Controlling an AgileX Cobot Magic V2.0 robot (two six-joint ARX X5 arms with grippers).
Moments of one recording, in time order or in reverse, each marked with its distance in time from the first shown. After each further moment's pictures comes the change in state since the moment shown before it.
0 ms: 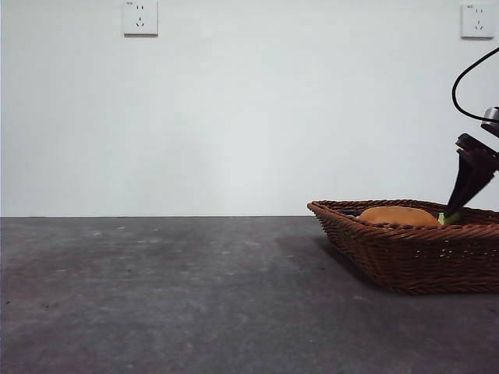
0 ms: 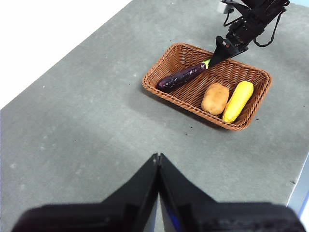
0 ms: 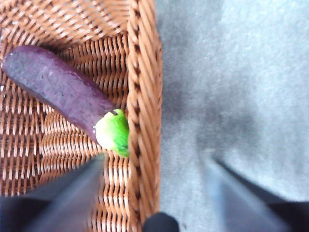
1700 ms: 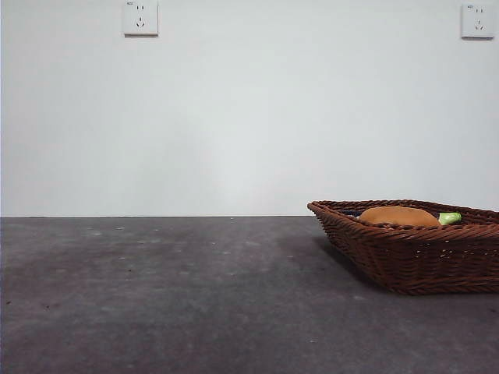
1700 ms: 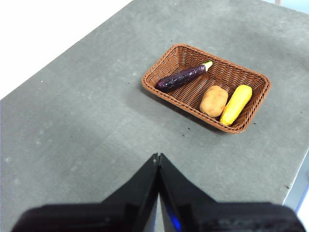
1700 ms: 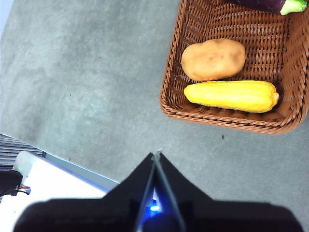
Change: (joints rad) left arm 0.000 0.002 0.000 0.000 0.000 -0.044; right arm -0.013 -0.860 0.000 -0.876 -0.142 -0.221
